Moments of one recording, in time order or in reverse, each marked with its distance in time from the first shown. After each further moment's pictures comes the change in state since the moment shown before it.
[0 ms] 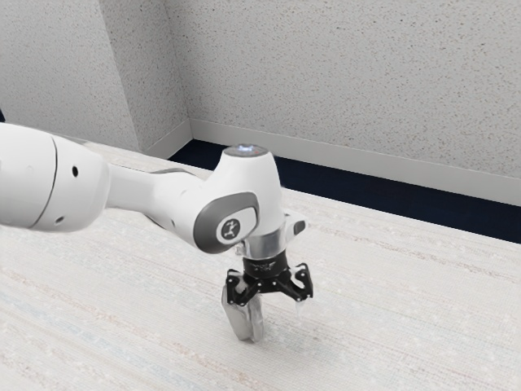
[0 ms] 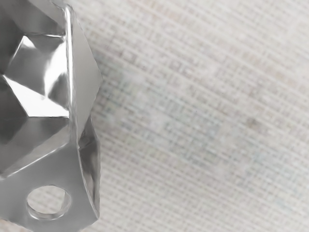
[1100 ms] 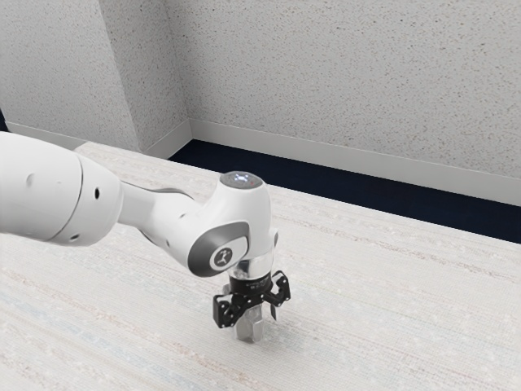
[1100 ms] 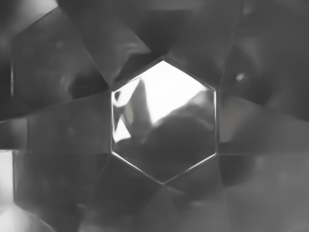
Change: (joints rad) arm -0.019 0.061 0.060 -0.083 0.082 0.111 -0.517
